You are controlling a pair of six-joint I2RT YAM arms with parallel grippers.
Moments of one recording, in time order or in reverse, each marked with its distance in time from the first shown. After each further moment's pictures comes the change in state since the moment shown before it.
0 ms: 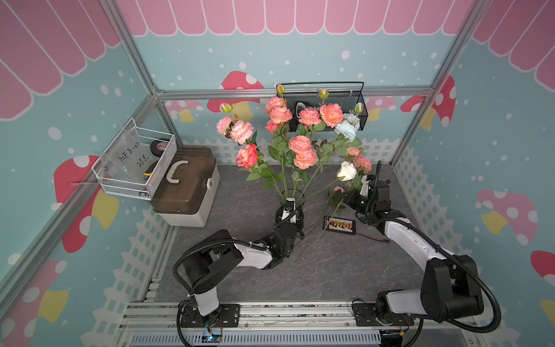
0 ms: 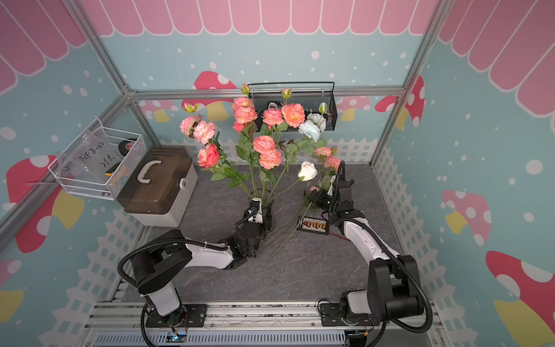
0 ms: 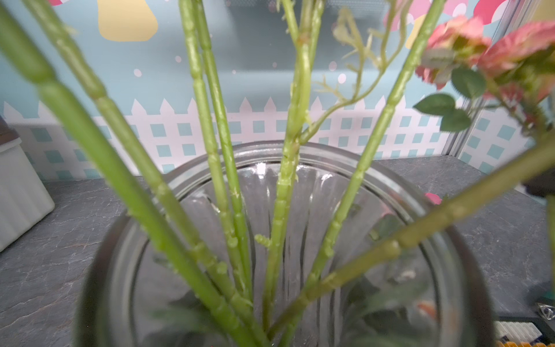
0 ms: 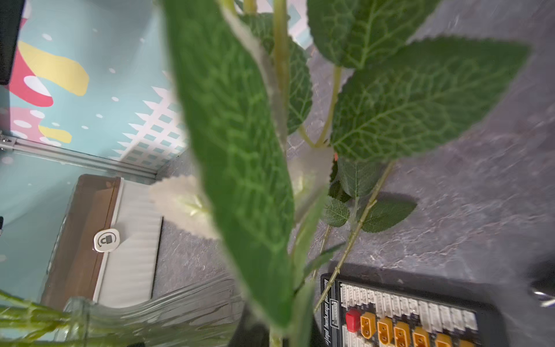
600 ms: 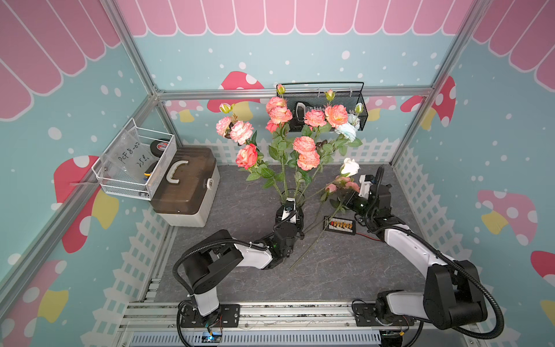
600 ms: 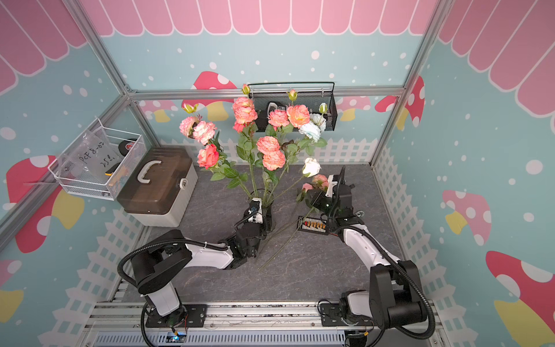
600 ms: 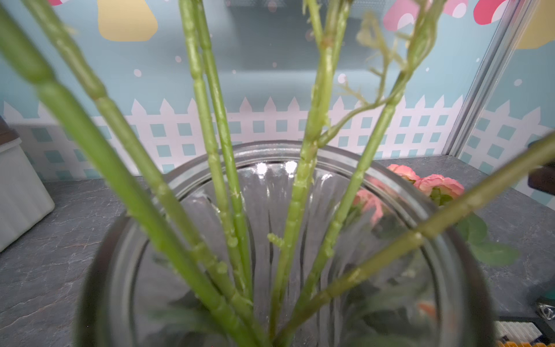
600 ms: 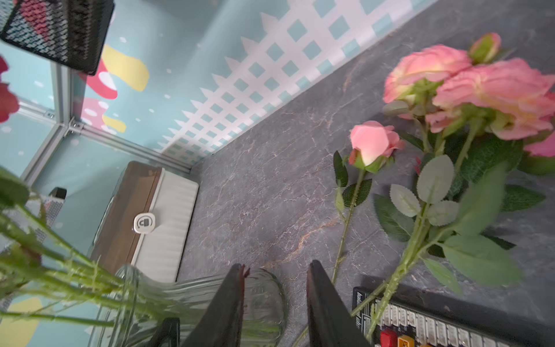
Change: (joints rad) left arm 0.000 0.000 0.000 0.000 0.000 0.000; right arm 0.047 -0.116 -0.057 0.120 -0.063 -0.062
